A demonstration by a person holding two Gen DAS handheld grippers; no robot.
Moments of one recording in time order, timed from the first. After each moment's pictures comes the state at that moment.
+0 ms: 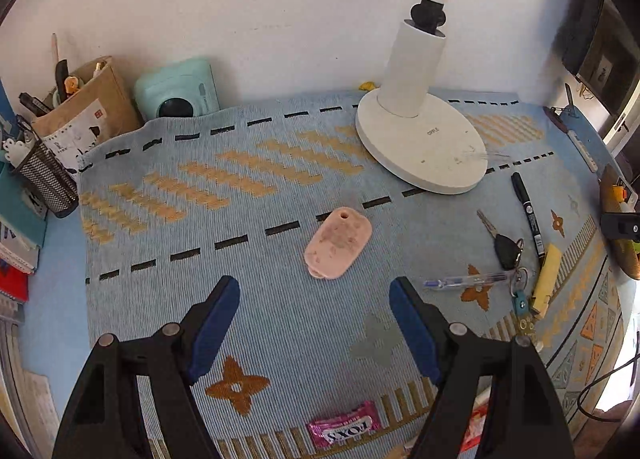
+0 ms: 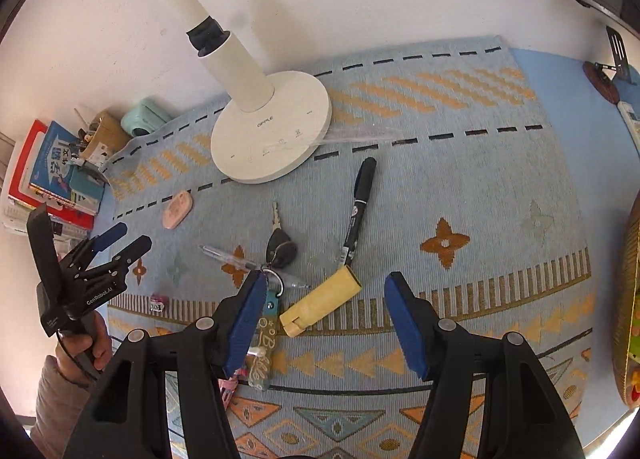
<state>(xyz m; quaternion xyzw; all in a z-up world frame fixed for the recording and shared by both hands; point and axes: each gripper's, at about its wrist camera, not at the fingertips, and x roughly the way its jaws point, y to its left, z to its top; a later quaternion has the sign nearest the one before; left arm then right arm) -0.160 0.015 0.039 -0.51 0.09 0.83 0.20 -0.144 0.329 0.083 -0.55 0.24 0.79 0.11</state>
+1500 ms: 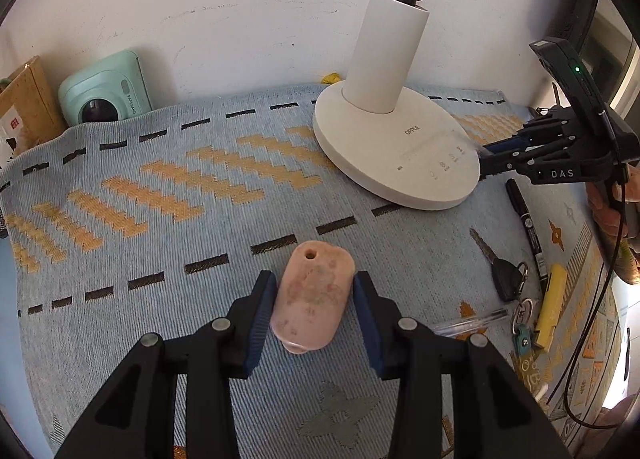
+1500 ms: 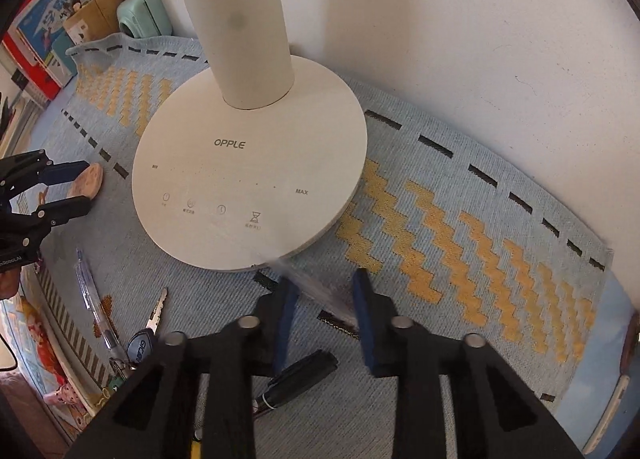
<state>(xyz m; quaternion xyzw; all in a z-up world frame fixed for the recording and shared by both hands) -0.173 0.057 0.008 -0.49 0.06 0.83 0.24 -0.273 0.363 0.016 -0.59 -0.03 0.80 -0.04</state>
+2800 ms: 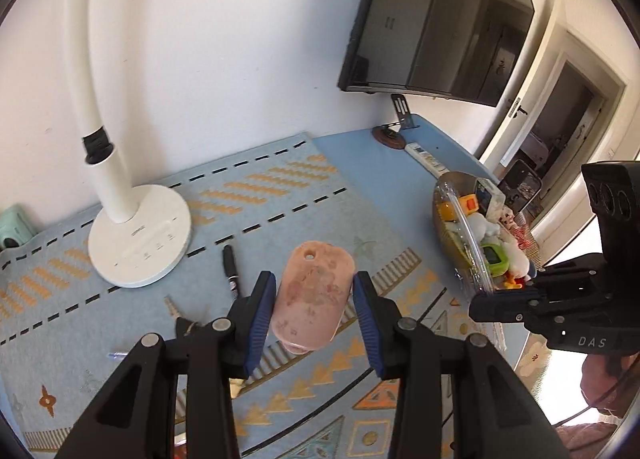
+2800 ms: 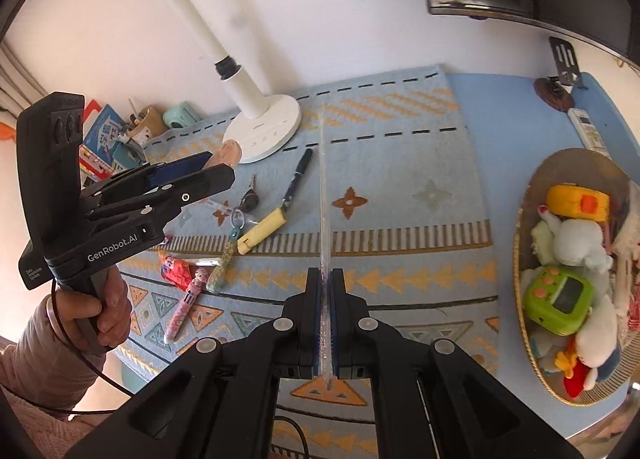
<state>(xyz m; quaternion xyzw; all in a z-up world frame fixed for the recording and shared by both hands) -0.028 0.265 0.154 -0.42 0.07 0.82 0.39 0.022 0.407 0.130 -0.49 0.22 0.84 0.07</state>
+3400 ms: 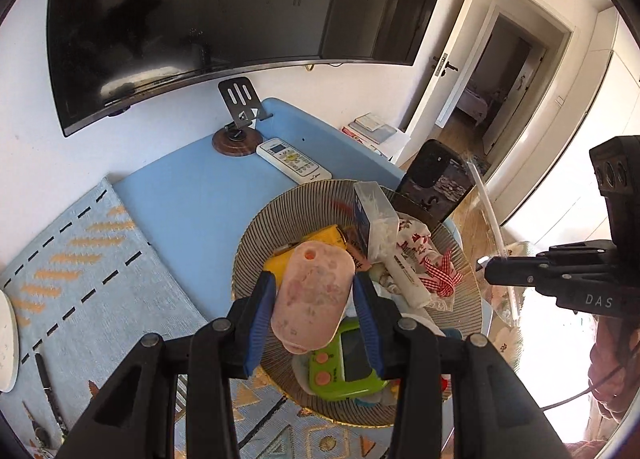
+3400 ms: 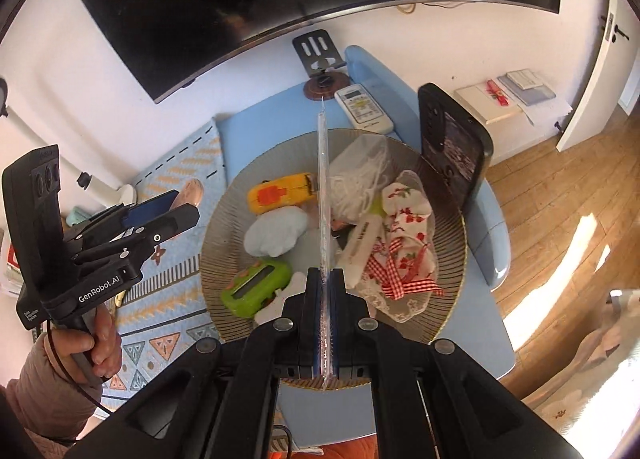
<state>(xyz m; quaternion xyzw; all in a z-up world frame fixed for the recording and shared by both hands) 0.027 0.510 0.129 -0.42 0.12 0.76 0.48 0.167 0.605 0.135 -0.45 0.29 0.80 0.25</state>
